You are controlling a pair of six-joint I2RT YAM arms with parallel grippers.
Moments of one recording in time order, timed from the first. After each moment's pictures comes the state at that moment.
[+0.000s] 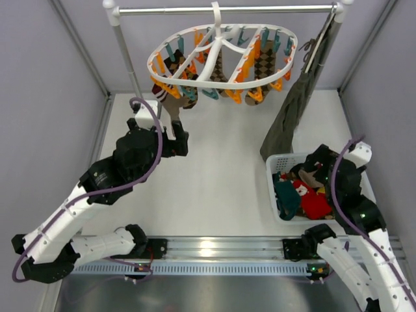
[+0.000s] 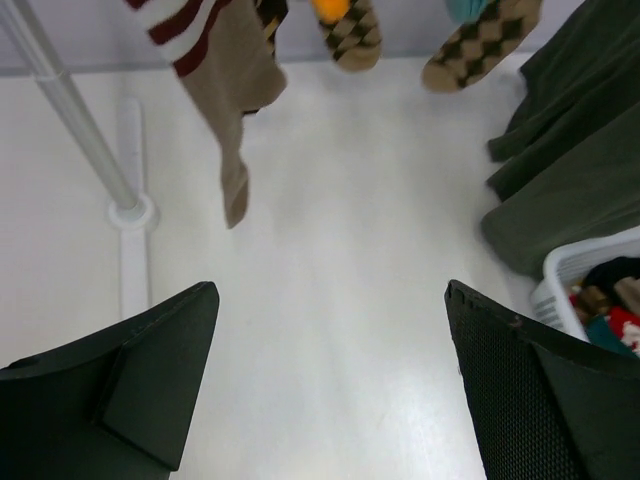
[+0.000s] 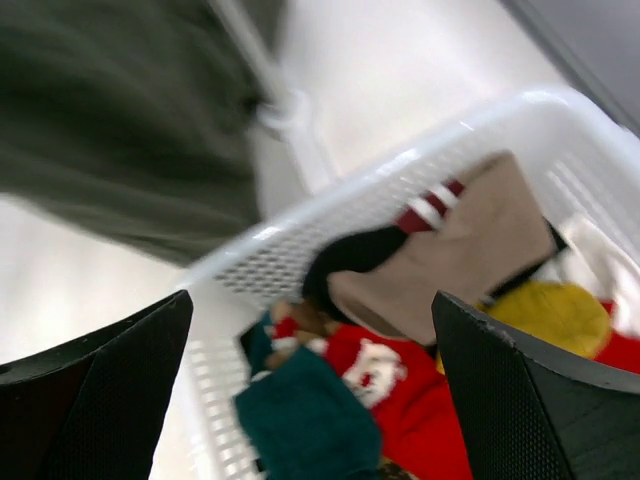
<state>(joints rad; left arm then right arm) -0.89 0.96 1.36 -0.66 -0.60 -0.35 0.33 0.51 0.76 -0.73 0.58 0.57</state>
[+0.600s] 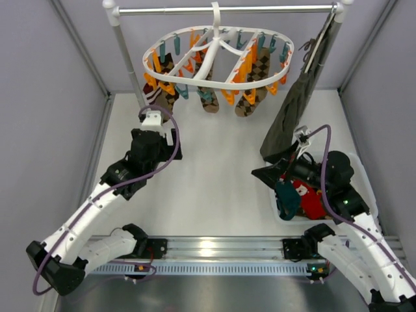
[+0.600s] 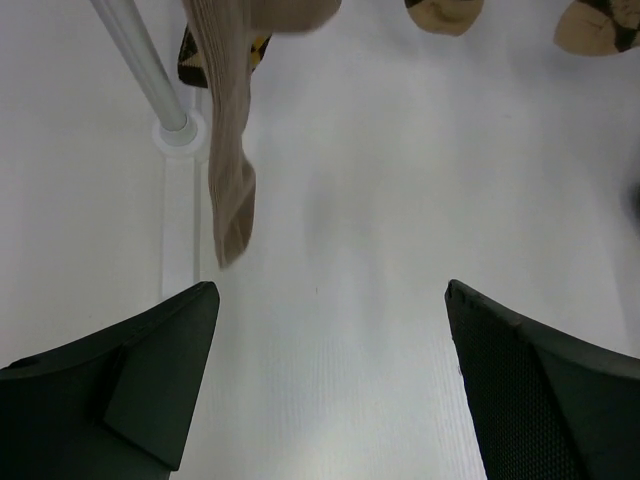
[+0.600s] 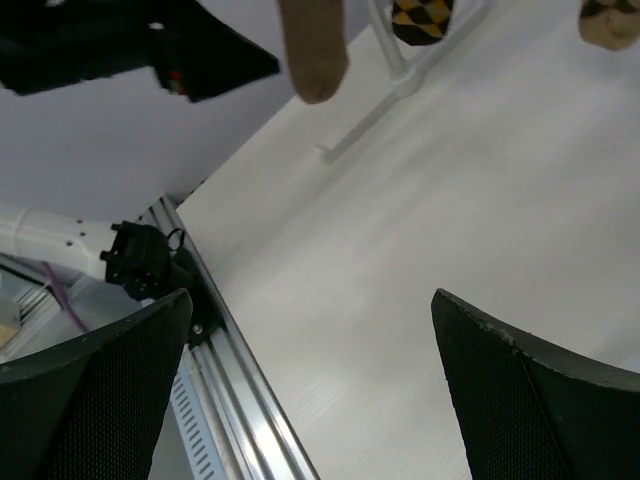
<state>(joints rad) -0.60 0.94 1.02 -0.52 -0.45 -0.31 0.39 0.61 0.68 -0.18 -0.59 0.43</state>
